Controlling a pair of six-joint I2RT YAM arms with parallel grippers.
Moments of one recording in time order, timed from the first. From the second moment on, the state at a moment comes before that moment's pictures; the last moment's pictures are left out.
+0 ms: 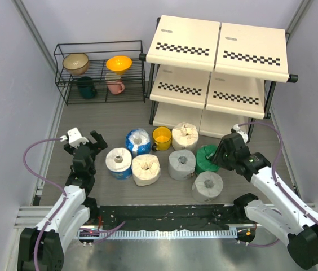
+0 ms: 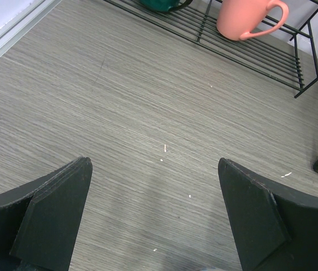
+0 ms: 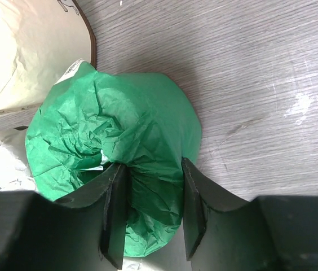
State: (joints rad) left arm -0.14 0.75 0.20 0.36 -0.41 -0.36; right arm 0.41 0.85 0.63 -0.70 0.16 0.74
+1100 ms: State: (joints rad) left arm -0.14 0.77 0.20 0.36 -0.41 -0.36; right arm 0.41 0.93 1.71 -0.89 0.31 0.60
